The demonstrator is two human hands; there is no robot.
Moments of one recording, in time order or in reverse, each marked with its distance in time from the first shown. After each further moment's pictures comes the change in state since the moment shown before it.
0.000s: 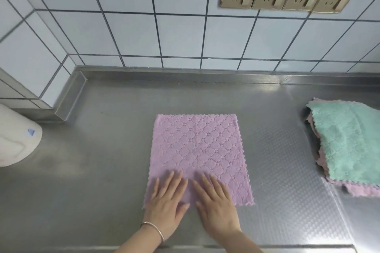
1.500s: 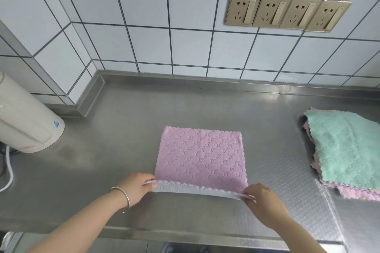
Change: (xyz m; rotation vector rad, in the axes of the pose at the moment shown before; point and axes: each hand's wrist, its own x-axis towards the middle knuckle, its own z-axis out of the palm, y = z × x) left_hand -0.009 -0.068 -0.099 -0.469 -0.434 -0.325; right_hand -0.039 0.073 -0.089 0.125 -0.160 0.231
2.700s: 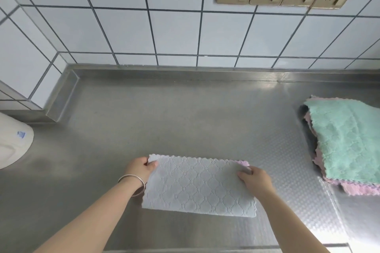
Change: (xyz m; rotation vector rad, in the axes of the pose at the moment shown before) left_hand 0.087 0.021 0.004 -0.323 0.197 -0.395; right_hand 0.076 -0.001 0.003 0.550 -0.024 0.652
